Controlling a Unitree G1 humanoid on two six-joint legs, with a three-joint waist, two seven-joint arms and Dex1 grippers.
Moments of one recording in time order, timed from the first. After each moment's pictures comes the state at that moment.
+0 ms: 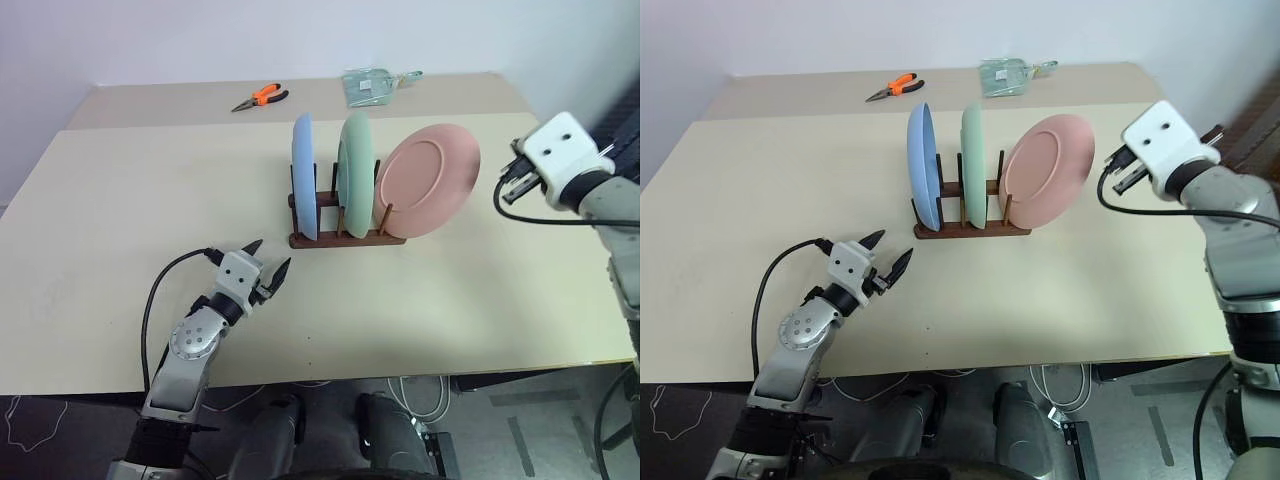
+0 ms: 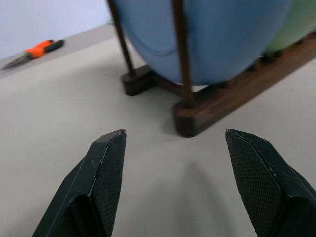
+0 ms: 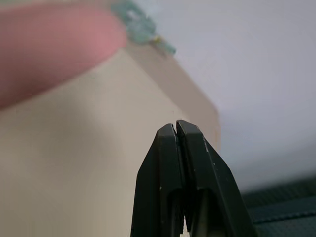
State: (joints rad) left arm -0.05 0.28 -0.08 -0.10 -0.03 -0.03 -0.40; right arm -0.48 -0.93 -0.03 -0.14 0.04 0.47 0.47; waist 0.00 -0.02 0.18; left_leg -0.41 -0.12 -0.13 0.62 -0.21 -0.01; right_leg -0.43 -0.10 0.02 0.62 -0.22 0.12
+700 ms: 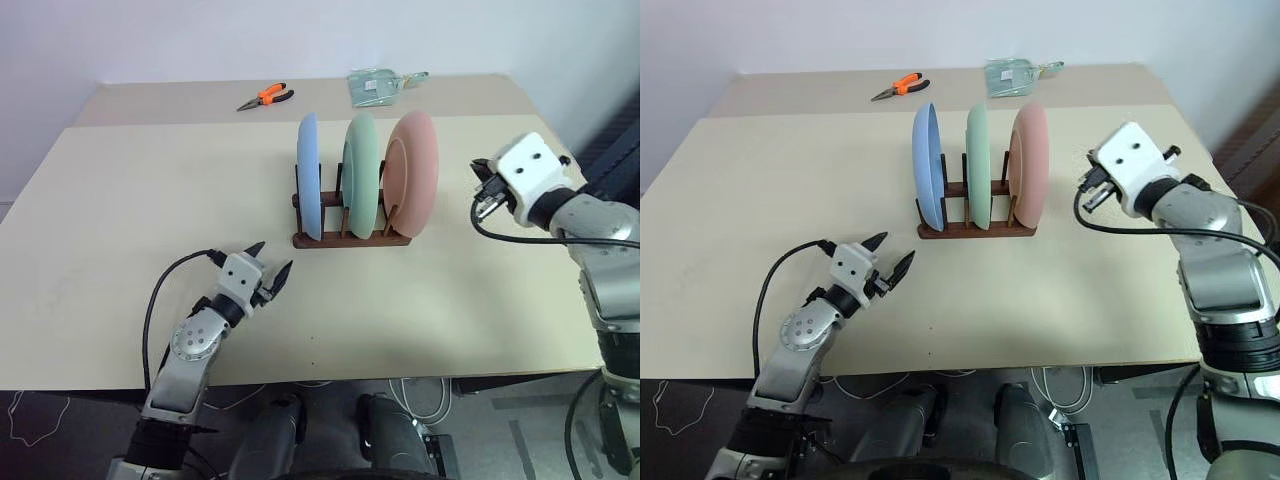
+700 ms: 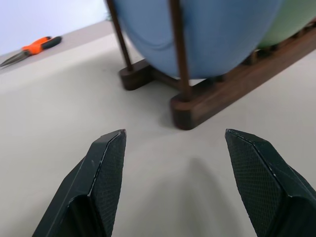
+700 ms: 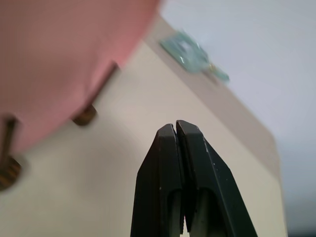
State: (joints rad) left arm -0.05 0.28 -0.06 -0.10 -0.03 -0.03 -0.37; right arm -0.42 -0.82 -0.11 -0.13 0.06 0.42 0.53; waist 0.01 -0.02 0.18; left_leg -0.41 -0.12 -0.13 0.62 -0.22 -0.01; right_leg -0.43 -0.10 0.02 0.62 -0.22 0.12
